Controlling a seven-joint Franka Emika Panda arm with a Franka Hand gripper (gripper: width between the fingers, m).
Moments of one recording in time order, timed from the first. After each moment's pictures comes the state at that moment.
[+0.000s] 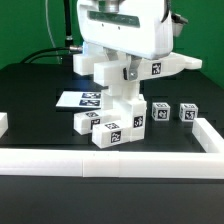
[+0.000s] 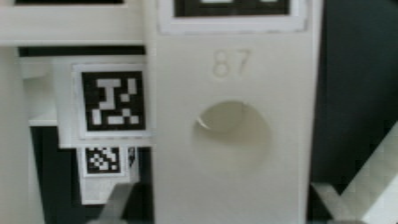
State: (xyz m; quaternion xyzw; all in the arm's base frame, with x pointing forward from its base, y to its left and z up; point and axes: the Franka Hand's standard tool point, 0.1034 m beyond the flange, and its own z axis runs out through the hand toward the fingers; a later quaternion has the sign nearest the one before) arm 0.553 -0.003 0.112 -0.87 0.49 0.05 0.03
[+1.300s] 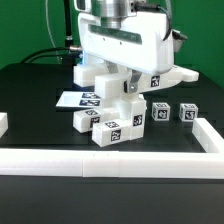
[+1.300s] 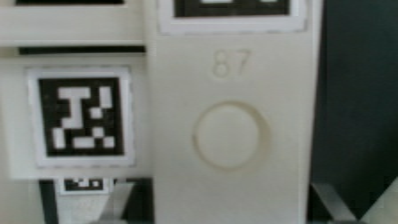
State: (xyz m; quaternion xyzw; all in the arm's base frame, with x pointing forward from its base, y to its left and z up) arm 0.550 -0.001 0.086 -0.88 0.48 0.05 0.02
